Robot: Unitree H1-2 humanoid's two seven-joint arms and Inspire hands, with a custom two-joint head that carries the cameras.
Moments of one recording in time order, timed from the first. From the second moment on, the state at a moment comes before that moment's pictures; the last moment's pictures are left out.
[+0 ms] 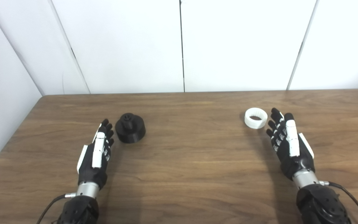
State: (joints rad) left arm -0.05 0.12 0.21 -0.10 -0.19 0.17 -0.05; right arm -0.19 -0.06 -0.10 -0.09 0.19 0.28 0.05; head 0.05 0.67
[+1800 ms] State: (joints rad) left arm -0.28 0.51 -0.04 -0.07 0.27 0.38 -0.19; right arm -0.20 -0.06 -0.10 -0.06 0.18 0.25 0.05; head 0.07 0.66
